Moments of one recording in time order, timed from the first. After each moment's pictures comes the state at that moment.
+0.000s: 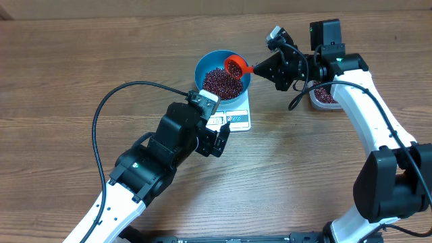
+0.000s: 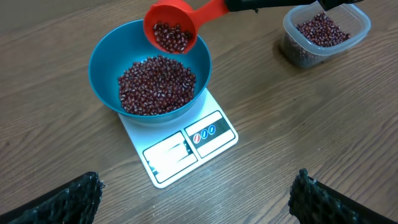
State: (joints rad) left arm -0.62 1.11 0.98 -0.52 -0.05 -0.13; right arm 0.13 1.81 1.47 -0.59 -0.78 -0.50
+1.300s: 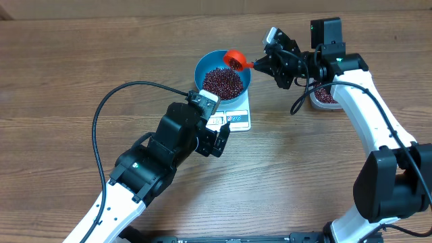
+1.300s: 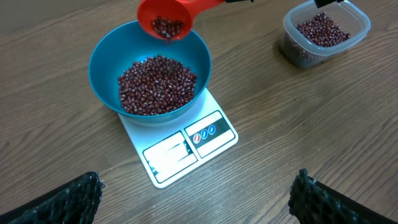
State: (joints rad) left arm -0.62 1.11 0.98 -0.52 -0.05 -0.13; right arm 0.13 1.81 1.47 -0.53 -0.77 -0.74
